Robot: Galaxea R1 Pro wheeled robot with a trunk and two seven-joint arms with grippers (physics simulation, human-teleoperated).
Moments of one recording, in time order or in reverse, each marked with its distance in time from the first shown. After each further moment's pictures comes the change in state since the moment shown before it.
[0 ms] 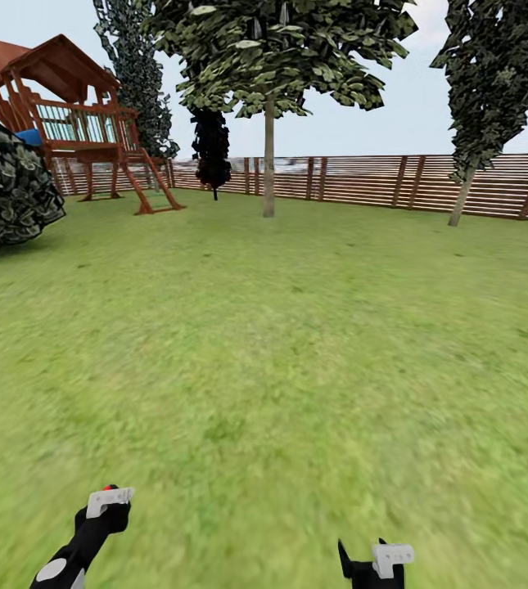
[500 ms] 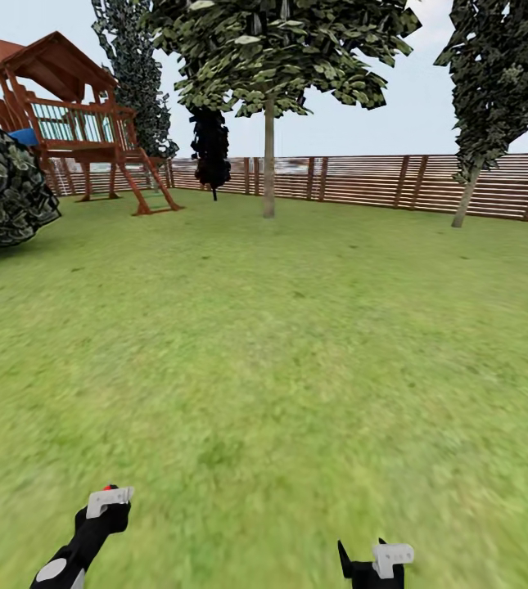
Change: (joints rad) left arm 0.000 0.000 0.000 0.000 0.000 0.000 0.000; right arm 0.000 0.000 0.000 0.000 0.000 0.000 0.000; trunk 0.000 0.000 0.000
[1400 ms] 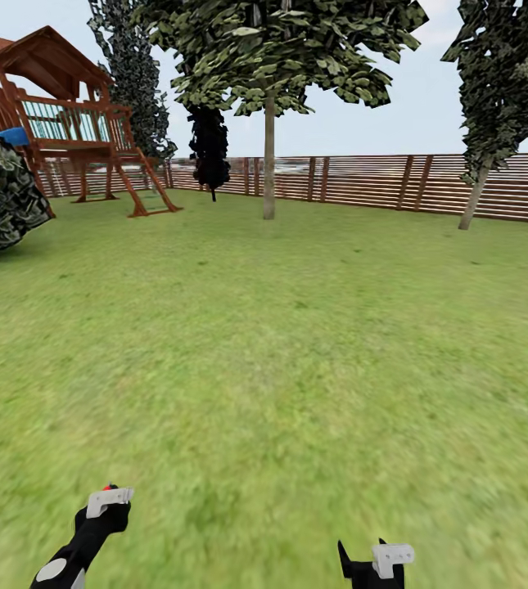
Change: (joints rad) left arm 0.000 0.000 0.000 -0.001 0.001 0.000 0.000; right arm 0.000 0.000 0.000 0.000 0.000 0.000 0.000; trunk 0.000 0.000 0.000
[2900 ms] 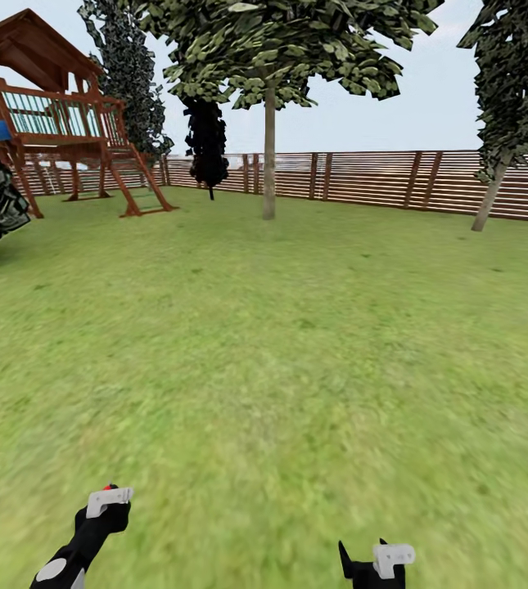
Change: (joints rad) left arm 0.000 0.000 0.000 -0.001 0.000 -0.001 -0.001; right arm 0.000 -0.002 -0.002 0.001 0.000 0.000 -0.001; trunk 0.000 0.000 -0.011
